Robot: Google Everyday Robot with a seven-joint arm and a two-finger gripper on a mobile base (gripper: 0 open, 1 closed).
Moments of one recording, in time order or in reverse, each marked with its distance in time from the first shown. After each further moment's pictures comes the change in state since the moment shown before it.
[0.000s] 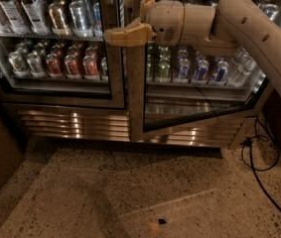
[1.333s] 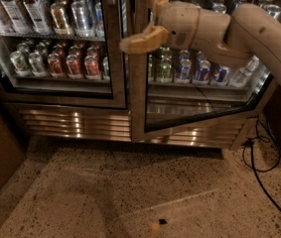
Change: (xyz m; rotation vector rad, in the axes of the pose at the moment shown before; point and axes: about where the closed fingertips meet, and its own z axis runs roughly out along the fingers) arm -0.014 0.001 -0.032 0.102 -0.076 -0.022
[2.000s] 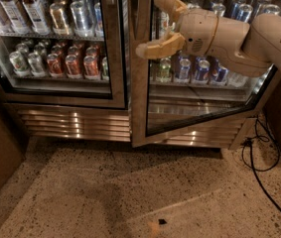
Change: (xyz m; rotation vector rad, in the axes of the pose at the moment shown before) arm 0.006 -0.001 -0.035 0.069 0.017 -0.022
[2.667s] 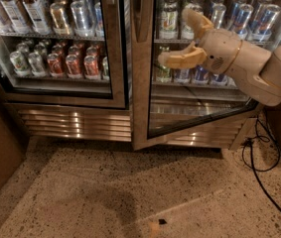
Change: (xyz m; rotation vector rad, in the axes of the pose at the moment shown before) arm 0.017 -0.011 -0.058 0.168 -0.071 0.043
